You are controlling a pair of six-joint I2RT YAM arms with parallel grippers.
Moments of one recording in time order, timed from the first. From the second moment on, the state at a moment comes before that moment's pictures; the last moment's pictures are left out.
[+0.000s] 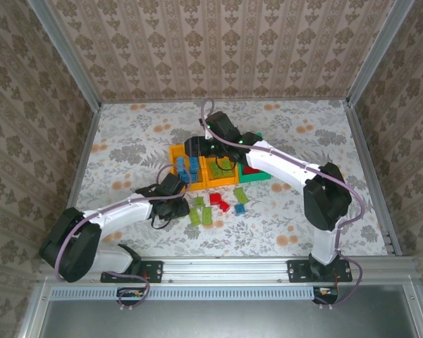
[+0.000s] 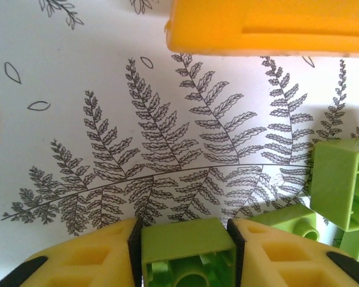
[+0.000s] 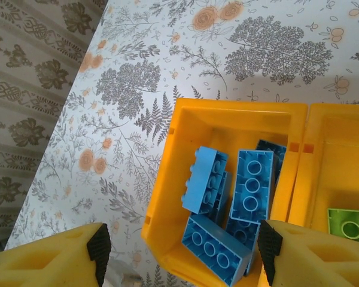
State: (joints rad) left arm -0.69 1.31 0.58 -0.48 0.00 -0.84; right arm 0.70 1.86 1.55 -0.36 -0.14 0.58
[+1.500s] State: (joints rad) left arm -0.66 1.92 1.44 -0.43 0.21 -0.58; right arm 0.68 1.54 0.77 -0.32 0.09 0.49
